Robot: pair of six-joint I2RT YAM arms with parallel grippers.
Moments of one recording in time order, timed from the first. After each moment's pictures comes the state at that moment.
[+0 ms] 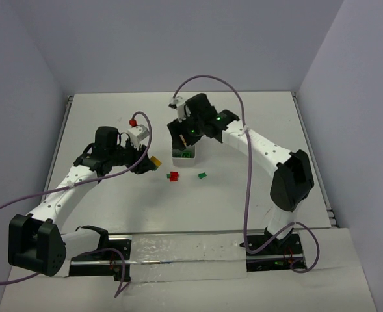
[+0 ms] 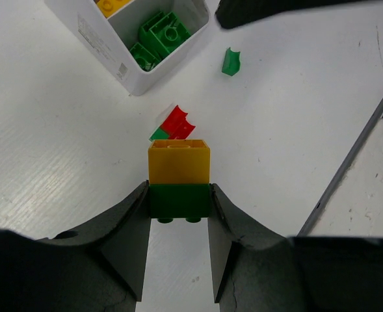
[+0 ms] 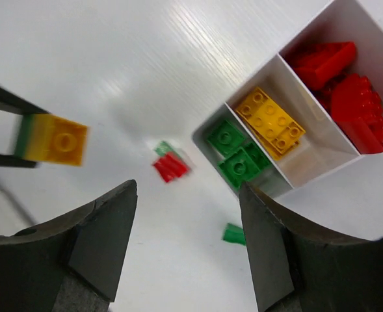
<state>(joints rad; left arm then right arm) -0.30 1.18 0.82 -0.37 0.63 0.12 0.69 1.78 1.59 -0.62 -0.20 0.02</state>
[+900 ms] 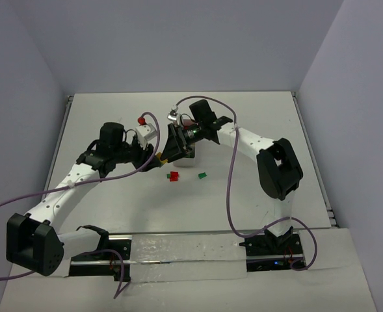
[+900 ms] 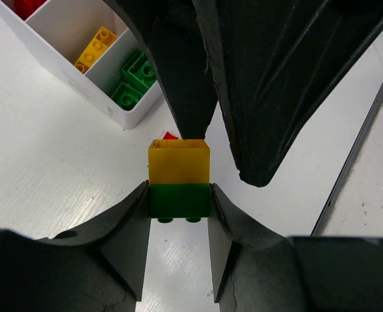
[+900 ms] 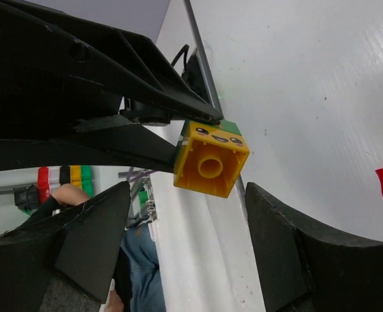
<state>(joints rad) -0.38 1.18 0.89 -0.36 0.63 0.21 0.59 1.91 1.47 -0.33 -1.10 0.51</state>
